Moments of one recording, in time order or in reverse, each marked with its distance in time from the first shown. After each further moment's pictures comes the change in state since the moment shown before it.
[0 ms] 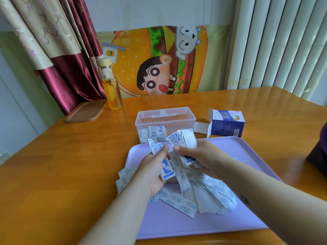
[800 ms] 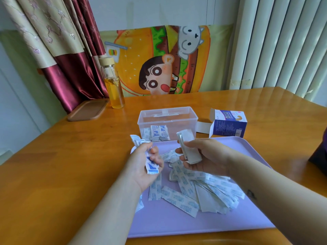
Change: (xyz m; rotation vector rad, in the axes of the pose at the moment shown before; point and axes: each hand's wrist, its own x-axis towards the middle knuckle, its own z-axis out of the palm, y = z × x) left_hand -0.004 0.021 -0.015 -0.390 0.063 -0.036; right_hand 0.000 -0.008 -0.004 0.328 -0.092 0.173
